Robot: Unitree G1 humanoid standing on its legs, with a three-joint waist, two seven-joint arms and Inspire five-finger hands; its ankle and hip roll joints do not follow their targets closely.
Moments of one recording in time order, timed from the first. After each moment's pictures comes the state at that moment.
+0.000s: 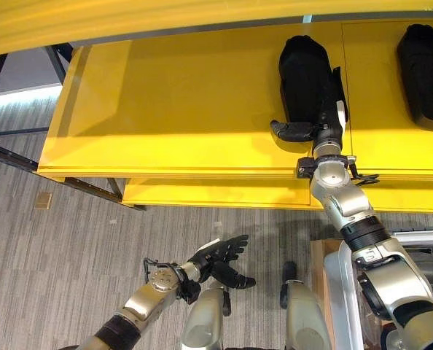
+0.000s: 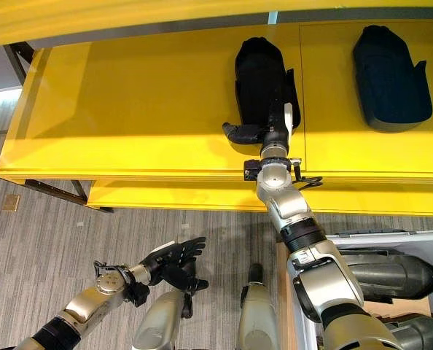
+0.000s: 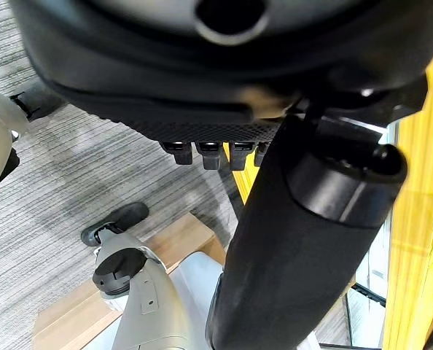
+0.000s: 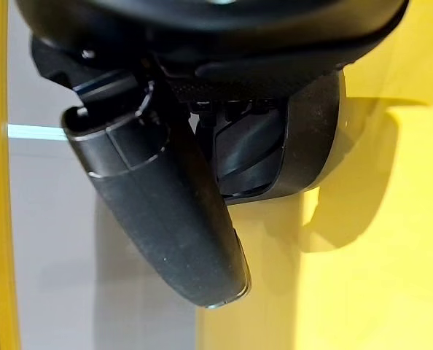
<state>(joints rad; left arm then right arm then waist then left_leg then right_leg) -0.16 0.53 -0.56 0.18 -0.47 0.17 -0.27 -0.85 -0.40 0.30 0.48 0.41 0.07 -0.46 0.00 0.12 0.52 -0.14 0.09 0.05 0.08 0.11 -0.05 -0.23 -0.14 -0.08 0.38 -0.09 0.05</state>
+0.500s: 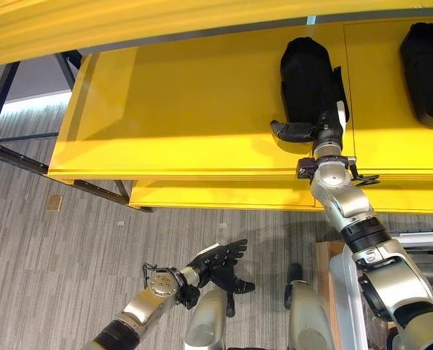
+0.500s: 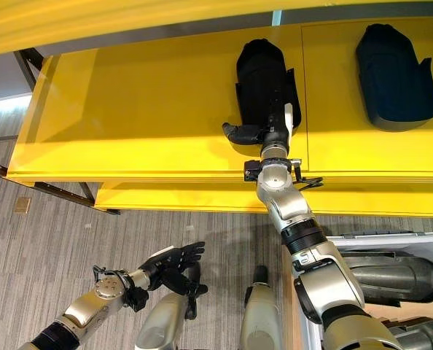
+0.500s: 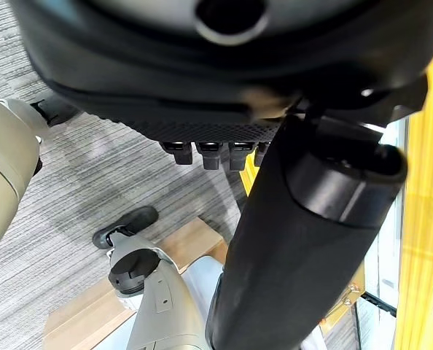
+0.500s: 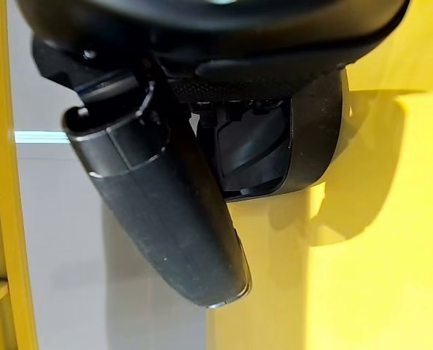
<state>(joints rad) -0.13 0.53 -0.56 0.18 -0.47 0.17 -0.27 -0.84 -0.40 0.30 0.46 0.40 0.07 -0.46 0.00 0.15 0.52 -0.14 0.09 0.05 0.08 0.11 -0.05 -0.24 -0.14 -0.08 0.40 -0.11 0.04</state>
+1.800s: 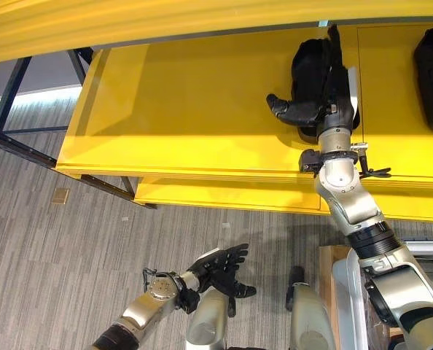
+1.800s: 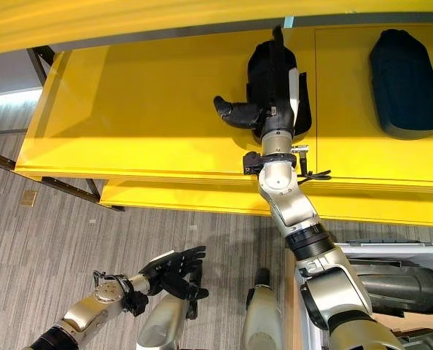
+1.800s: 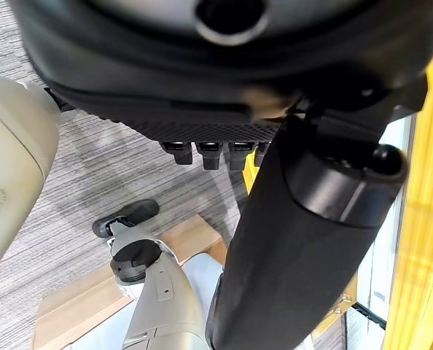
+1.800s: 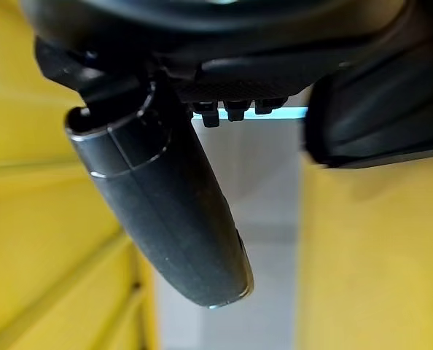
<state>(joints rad) -0.10 0.53 -0.56 0.18 -0.51 0.17 -0.29 -0.79 -0.45 0.30 0.15 0.23 -0.07 -0.46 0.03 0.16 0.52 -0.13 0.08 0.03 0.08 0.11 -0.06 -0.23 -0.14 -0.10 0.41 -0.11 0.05</state>
